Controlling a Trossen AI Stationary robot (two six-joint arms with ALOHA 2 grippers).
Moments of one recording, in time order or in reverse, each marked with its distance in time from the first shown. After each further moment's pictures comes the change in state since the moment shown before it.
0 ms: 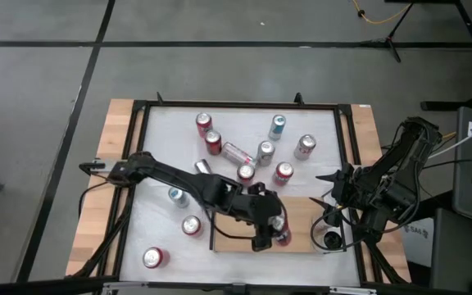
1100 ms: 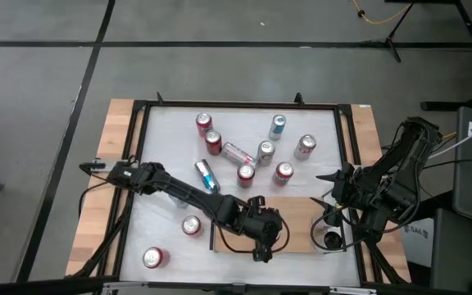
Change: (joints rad) left arm -0.054 0.147 0.002 -0.062 -0.074 -0.015; right arm 0.000 0.000 0.000 -0.007 0.000 0.000
